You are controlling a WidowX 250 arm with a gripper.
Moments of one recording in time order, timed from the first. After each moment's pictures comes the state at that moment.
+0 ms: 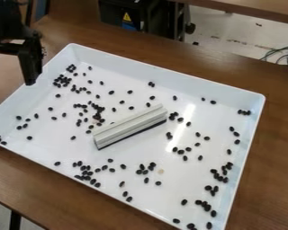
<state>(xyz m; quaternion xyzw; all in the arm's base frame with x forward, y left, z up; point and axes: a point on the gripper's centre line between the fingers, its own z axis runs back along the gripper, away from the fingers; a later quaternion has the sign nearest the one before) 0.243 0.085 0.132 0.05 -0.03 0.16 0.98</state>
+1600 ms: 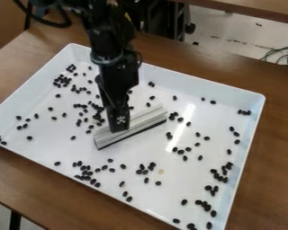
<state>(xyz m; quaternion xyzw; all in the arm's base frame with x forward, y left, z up) 0.305 -0.030 0.042 -0.01 -0.01 -0.39 0.92</state>
